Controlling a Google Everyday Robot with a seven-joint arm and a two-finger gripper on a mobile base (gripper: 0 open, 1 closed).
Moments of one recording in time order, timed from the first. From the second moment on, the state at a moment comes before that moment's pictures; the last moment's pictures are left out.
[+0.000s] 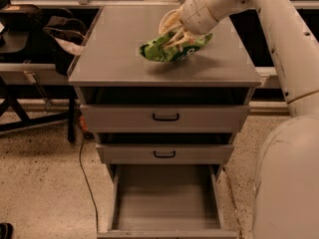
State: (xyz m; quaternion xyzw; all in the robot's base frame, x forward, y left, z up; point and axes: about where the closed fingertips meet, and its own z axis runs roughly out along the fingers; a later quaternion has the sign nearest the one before) arm 0.713 -0.033 0.934 -0.85 0.32 0.02 0.42
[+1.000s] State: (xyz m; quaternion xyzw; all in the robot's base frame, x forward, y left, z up) arm 0.713 -0.033 0.934 -0.85 0.32 0.02 0.42
